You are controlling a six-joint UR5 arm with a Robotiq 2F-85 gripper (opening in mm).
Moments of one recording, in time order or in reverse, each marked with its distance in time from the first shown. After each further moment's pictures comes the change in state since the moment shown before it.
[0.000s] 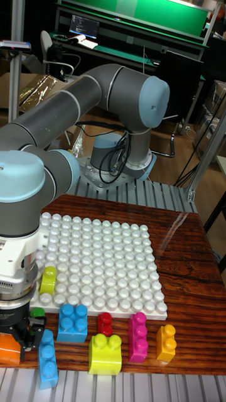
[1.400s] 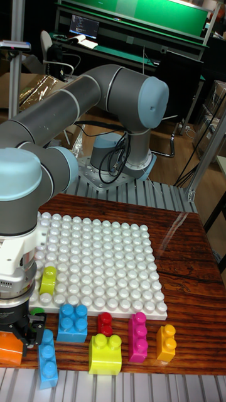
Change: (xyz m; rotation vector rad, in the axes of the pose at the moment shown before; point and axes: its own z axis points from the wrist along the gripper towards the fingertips) arm 0.003 0.001 -0.002 -0.014 0.011 -0.034
